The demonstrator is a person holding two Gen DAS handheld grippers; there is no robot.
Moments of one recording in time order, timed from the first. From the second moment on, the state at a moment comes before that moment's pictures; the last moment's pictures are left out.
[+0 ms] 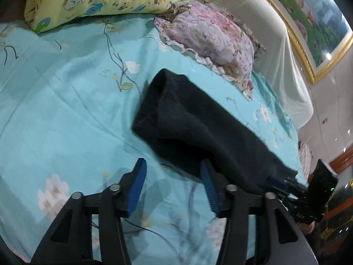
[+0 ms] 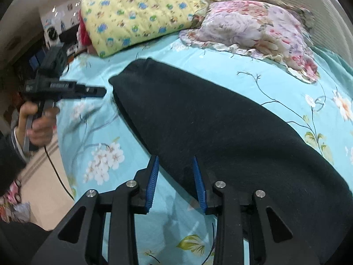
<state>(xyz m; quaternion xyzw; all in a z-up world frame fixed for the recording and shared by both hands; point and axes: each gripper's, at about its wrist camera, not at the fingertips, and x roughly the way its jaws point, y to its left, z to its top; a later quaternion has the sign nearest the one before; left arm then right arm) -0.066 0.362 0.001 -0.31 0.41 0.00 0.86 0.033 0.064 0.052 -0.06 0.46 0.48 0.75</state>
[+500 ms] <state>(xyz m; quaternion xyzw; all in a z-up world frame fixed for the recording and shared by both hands) -0.046 0.327 0.003 -0.38 0.42 0.09 0.82 0.066 0.033 0.060 0.03 0.48 0.45 0.76</state>
